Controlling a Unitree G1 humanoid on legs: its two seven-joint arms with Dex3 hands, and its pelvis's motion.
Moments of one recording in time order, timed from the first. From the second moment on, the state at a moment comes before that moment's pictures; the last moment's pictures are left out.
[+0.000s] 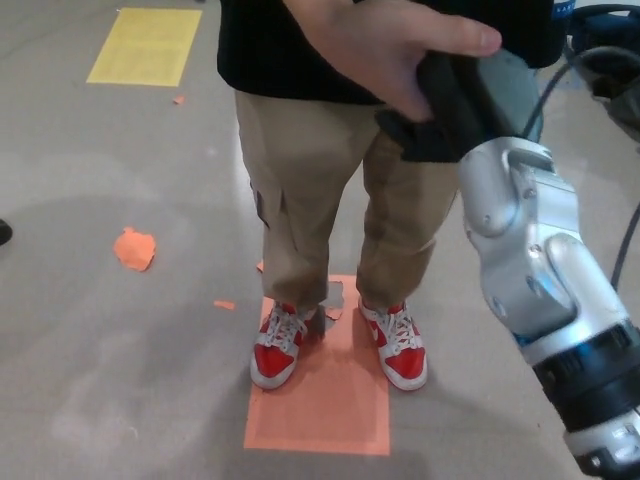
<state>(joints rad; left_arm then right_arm) -0.18 0.57 -0.18 1.29 0.30 -0.17 -0.08 -0.75 -0.13 0.28 0.17 -0.78 0.34 -0.05</state>
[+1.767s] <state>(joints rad) -0.20 0.57 -0.17 1.30 0.30 -0.17 -0.08 -0.92 -0.09 0.27 0.83 -0.66 0.16 -0.14</state>
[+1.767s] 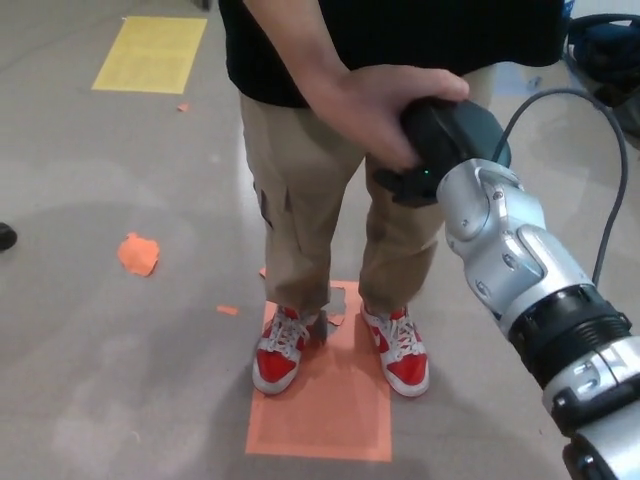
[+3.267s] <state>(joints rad) -0.16 0.58 -0.12 1.30 0.29 -0.17 -0.09 -0.75 -0.17 0.31 0.20 -0.69 0.43 0.22</state>
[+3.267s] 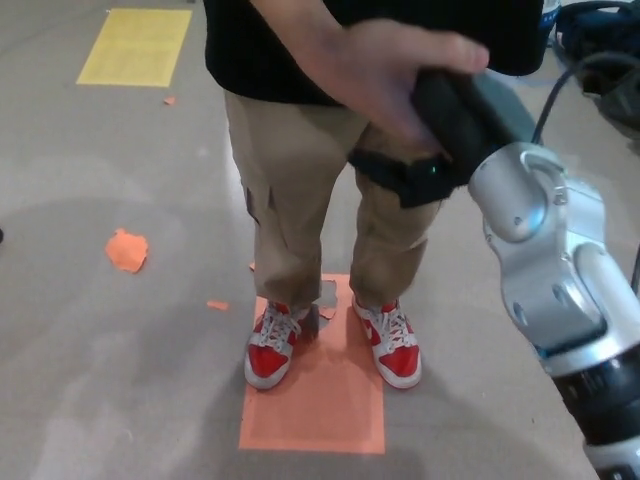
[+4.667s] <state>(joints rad) -0.20 0.60 -0.16 1.30 0.30 -0.17 -0.10 -0.56 -0.35 0.20 1.17 -0.48 0.18 0.15</state>
